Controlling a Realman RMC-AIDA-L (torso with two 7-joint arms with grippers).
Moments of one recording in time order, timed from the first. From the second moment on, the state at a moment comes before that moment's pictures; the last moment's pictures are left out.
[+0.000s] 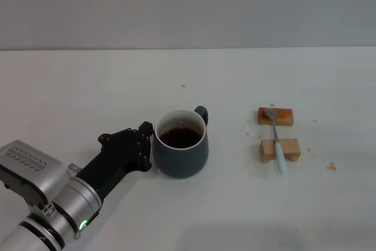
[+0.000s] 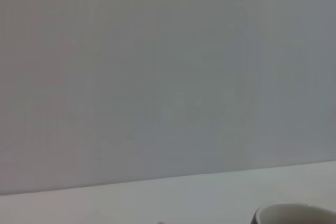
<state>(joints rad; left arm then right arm) -0.26 -2.07 -0.80 -0.49 2.77 0.93 -0.30 -0.18 2.07 1.27 0.98 -2.54 -1.04 -0.25</state>
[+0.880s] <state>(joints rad) -0.23 -2.06 -0.94 -0.49 2.77 0.92 -0.32 -0.17 2.08 1.21 0.97 -2.54 -1.04 -0.24</state>
